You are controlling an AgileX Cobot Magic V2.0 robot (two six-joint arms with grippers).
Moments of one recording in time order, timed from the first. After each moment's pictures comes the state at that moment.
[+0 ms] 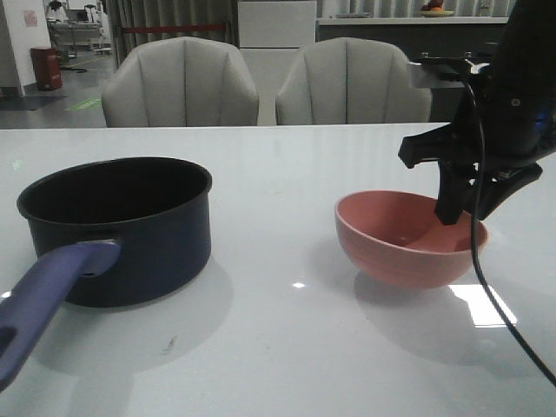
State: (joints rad) left arm -0.27 0.15 -0.31 0.02 0.30 -0.14; right arm 0.27 1.78 -1.19 0.06 0.64 0.04
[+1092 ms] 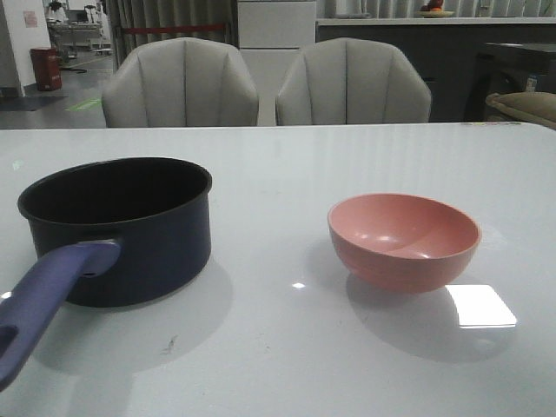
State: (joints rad) left arm -0.27 0.15 -0.31 0.02 0.30 -0.14; right arm 0.35 0.73 -0.65 0.06 0.27 -0.02
